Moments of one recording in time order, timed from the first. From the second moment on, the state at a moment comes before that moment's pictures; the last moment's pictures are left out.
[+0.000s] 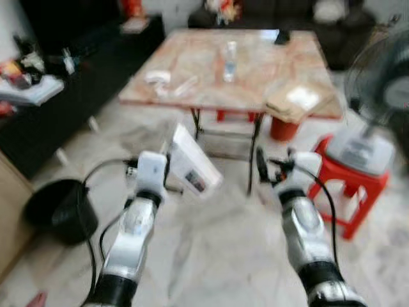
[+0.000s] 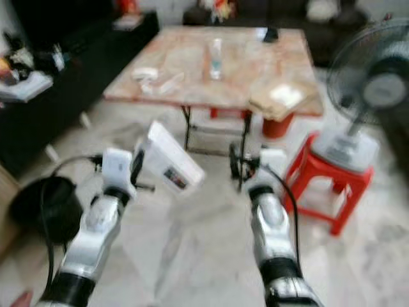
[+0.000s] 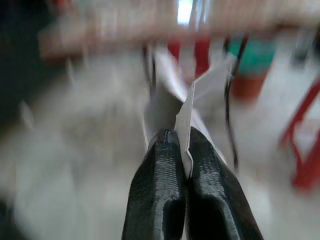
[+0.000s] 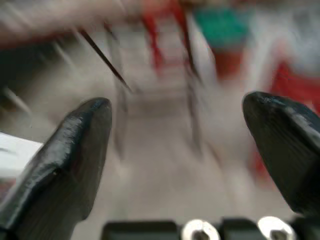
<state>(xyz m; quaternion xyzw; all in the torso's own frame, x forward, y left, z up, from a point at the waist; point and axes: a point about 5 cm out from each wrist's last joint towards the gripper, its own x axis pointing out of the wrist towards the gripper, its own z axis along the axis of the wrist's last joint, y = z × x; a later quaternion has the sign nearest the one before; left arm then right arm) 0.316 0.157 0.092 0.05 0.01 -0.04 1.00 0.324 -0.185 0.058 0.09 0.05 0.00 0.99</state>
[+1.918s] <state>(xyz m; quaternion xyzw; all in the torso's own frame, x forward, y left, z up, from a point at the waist) 0.144 0.220 -0.093 0.05 0.46 0.09 0.88 0.202 -0.203 -0.070 0.05 0.40 -0.07 0.91</state>
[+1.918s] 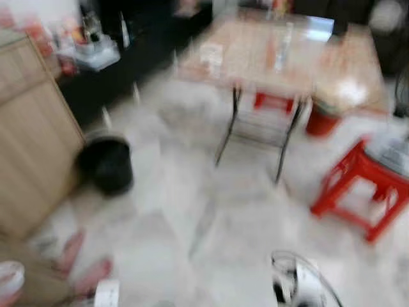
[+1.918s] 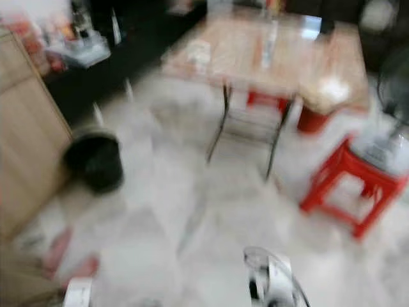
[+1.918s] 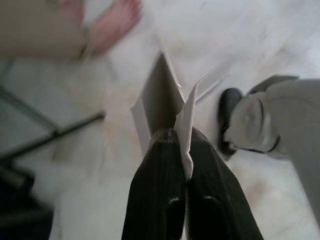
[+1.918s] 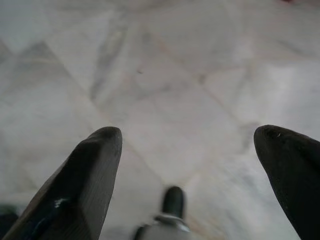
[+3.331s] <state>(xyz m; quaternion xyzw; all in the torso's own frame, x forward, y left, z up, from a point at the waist) 0.168 0.220 -0.082 0.05 0.42 0.10 0.90 0.196 -0.203 -0.073 0.08 0.40 -0.08 0.91</state>
